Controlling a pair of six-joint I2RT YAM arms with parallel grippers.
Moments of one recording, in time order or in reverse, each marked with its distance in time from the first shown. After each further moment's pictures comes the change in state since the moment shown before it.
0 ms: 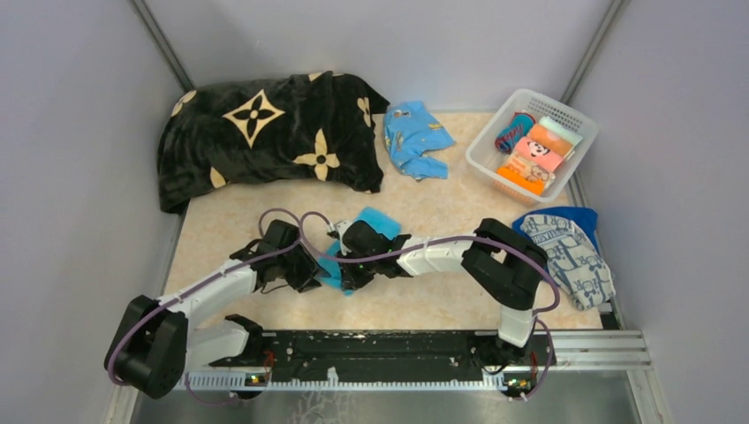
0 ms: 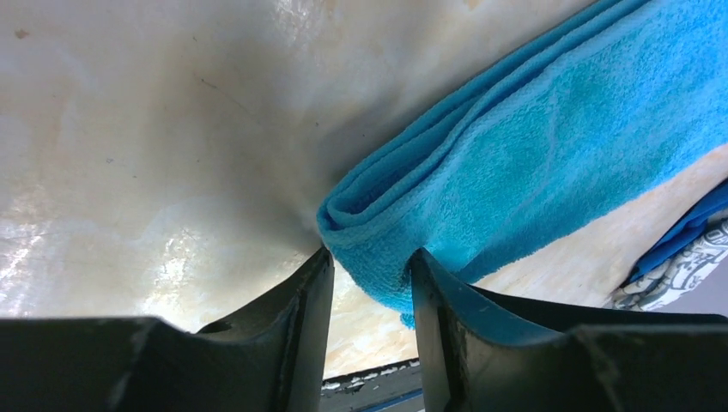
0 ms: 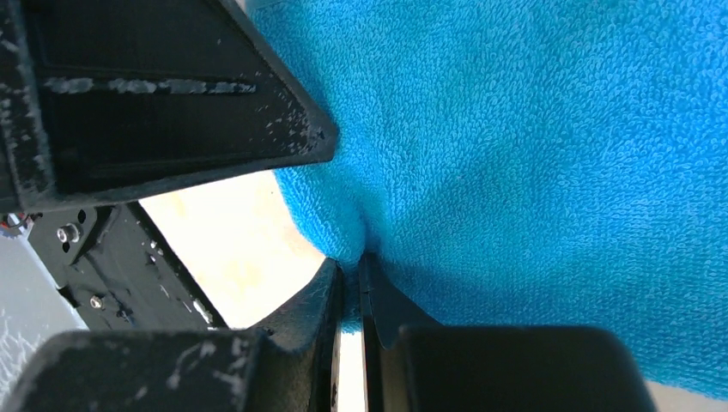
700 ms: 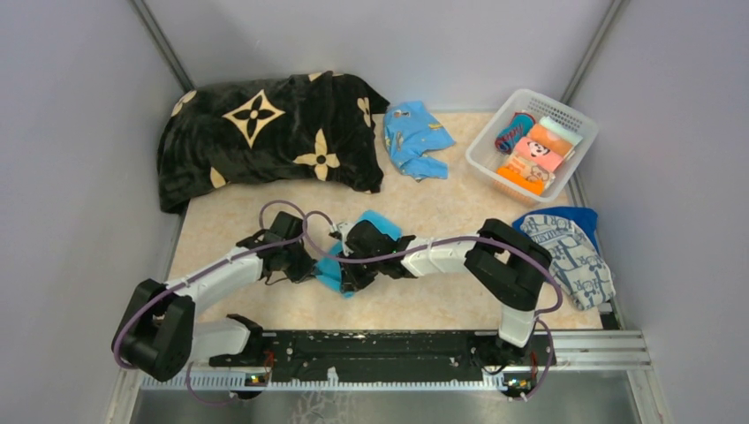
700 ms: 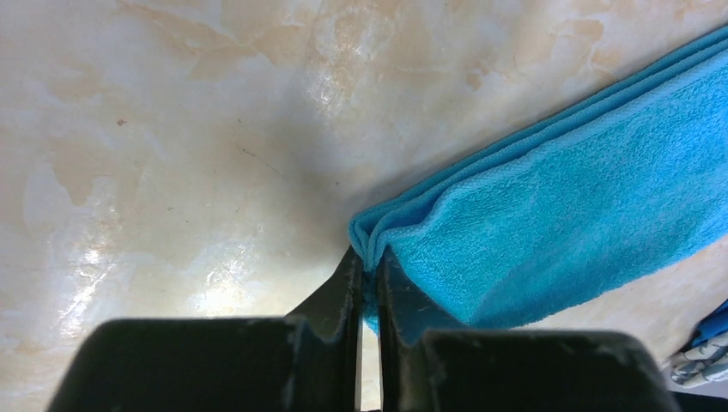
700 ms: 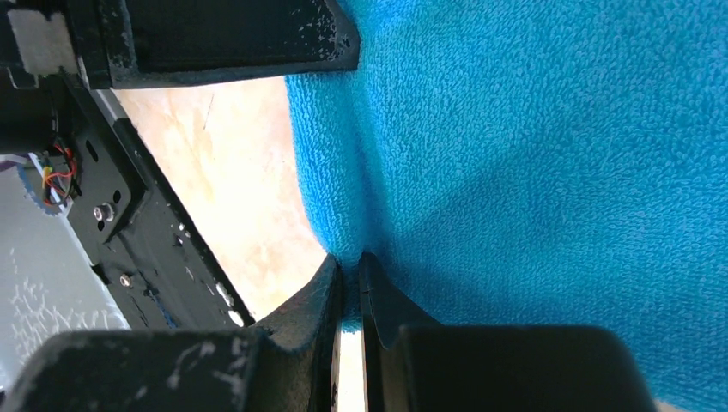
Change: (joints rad) left arm -0.006 0.108 0.106 -0.080 -0.158 0.054; right arm -0.013 -0.019 -0.035 0.048 -0.075 0.008
